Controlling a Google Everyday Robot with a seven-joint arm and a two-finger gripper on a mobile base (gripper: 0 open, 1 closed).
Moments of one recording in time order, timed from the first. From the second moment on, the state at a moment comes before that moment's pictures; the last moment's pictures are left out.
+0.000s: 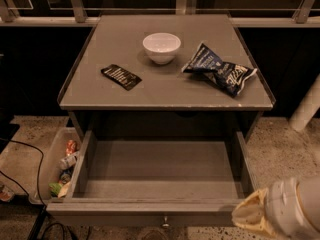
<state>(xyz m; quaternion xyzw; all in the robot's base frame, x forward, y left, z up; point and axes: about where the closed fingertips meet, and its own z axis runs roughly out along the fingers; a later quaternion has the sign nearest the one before) 0.298 -0.187 0.746 -0.58 0.77 0.14 0.22</state>
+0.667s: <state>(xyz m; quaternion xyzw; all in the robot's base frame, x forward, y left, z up) 0.283 -0.183 0.721 -0.61 0.74 0.13 0.27</state>
